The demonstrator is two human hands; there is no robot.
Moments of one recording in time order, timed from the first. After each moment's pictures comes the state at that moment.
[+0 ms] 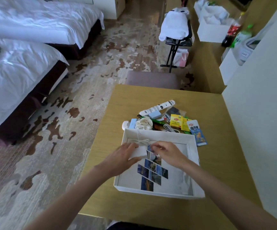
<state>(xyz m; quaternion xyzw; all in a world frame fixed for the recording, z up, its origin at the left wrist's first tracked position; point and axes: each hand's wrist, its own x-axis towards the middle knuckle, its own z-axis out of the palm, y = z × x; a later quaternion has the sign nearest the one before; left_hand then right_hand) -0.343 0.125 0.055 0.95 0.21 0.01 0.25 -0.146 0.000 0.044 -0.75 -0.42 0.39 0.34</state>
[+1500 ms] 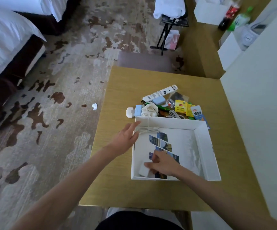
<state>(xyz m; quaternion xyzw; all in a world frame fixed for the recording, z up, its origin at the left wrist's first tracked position) -0.343 0.184 0.009 0.90 0.25 0.01 0.36 -0.230 0.001 -0.010 -0.81 -0.35 0.44 0.16</state>
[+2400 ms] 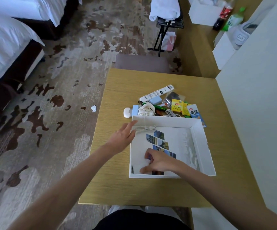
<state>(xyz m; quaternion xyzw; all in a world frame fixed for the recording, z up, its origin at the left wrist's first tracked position) -0.345 0.185 0.013 0.92 0.22 -0.01 0.31 -0.231 0.008 0.000 -0.77 -0.42 0.47 0.09</state>
